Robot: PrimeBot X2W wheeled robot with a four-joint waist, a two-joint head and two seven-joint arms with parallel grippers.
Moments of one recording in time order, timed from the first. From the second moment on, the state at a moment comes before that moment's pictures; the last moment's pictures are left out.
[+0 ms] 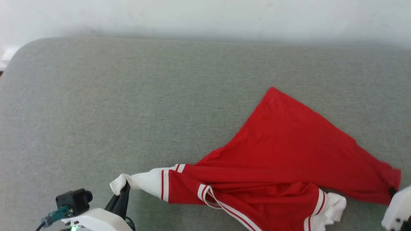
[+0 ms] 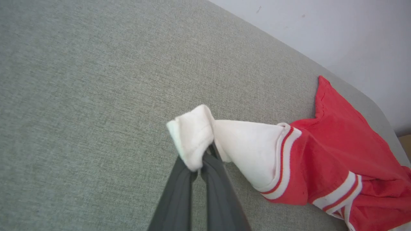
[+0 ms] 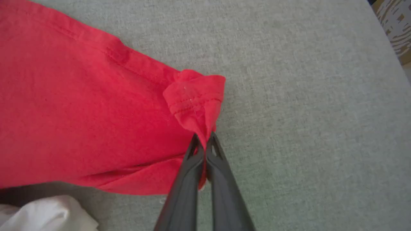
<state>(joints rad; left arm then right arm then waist) 0.16 0.25 -0.13 -0.11 -0.63 0.10 0.15 0.00 -0.05 -0.46 0.03 0.13 0.13 0.61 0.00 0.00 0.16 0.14</state>
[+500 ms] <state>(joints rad) 0.16 0.25 -0.14 -0.12 -0.63 0.11 0.16 0.09 -0.05 -0.38 0.00 0.19 0.13 0.61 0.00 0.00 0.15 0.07</state>
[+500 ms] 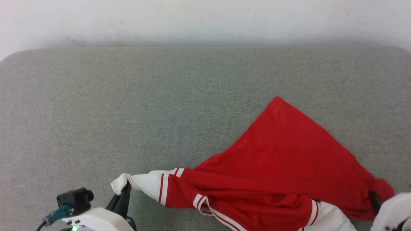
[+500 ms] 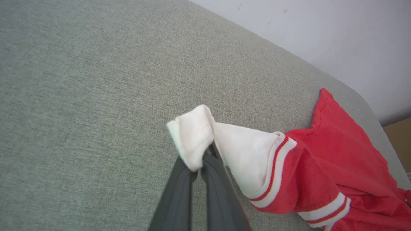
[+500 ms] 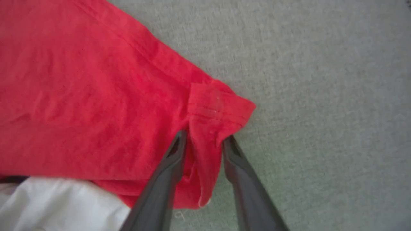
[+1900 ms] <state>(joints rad) 0.06 0.20 -0.20 -0.05 -0.64 0.07 0.11 -0.77 -0.21 0.15 0.76 0.11 0.13 0.54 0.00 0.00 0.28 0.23</state>
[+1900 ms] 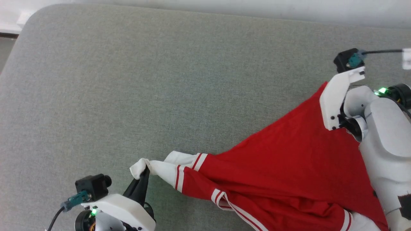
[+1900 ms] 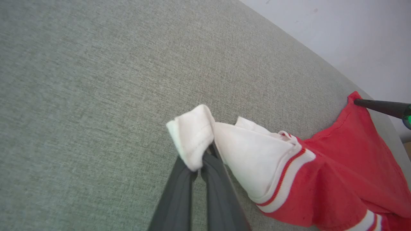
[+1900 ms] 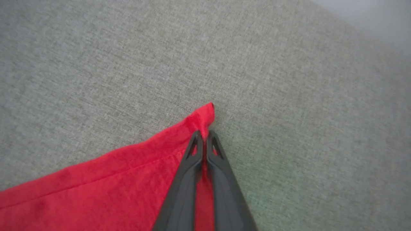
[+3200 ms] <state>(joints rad) -0.70 0.27 -0.09 -0.10 -0.70 0.02 0.06 -0.52 -0.32 0.01 -0.17 0.16 0.13 0.46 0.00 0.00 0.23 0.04</state>
